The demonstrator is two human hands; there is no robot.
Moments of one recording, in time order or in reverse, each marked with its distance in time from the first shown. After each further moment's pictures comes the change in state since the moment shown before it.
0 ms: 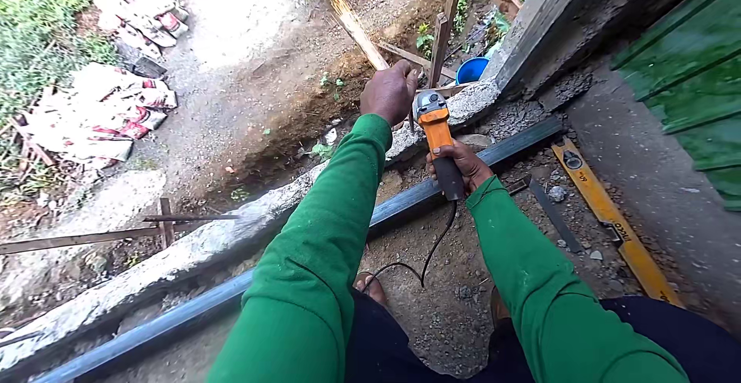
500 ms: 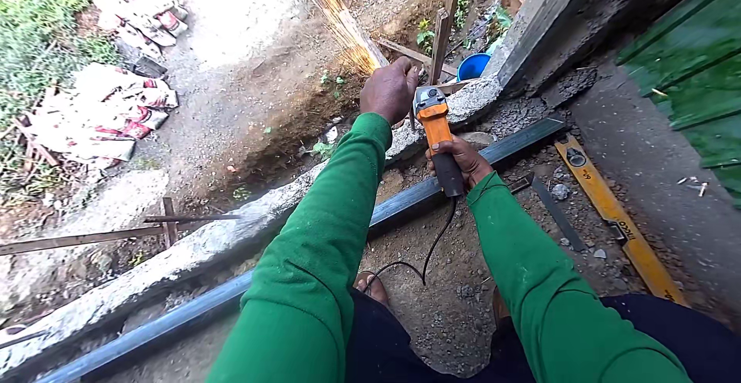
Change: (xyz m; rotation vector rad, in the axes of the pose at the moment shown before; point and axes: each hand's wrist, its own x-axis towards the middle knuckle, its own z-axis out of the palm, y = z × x) left_hand 0.001 -0.001 0.001 -0.017 0.012 0.010; right_hand 0.008 -0.002 0.001 -0.004 -0.013 -0.017
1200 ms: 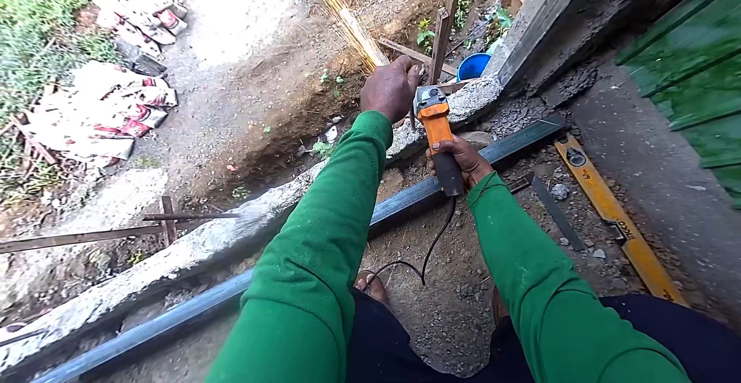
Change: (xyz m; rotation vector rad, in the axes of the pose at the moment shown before) left_hand -0.001 0.001 -0.001 0.014 0.004 -0.007; right_hand 0.000 0.003 0.000 0.019 0.017 0.002
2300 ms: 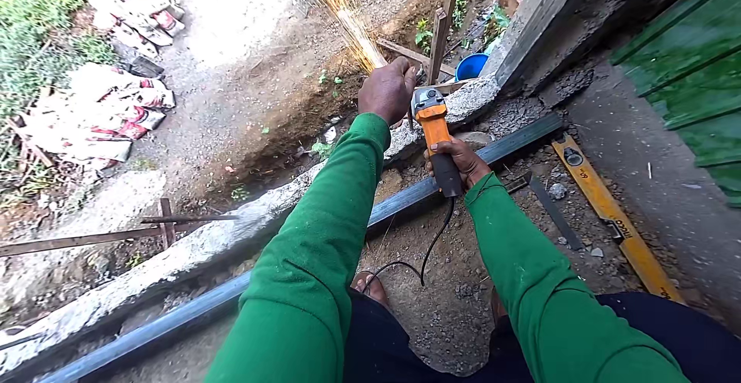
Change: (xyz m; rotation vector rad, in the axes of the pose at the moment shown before) left_hand 0.000 0.000 0.000 -0.008 0.003 0.006; right_hand 0.000 -0.001 -0.001 -0.002 -0.015 0.010
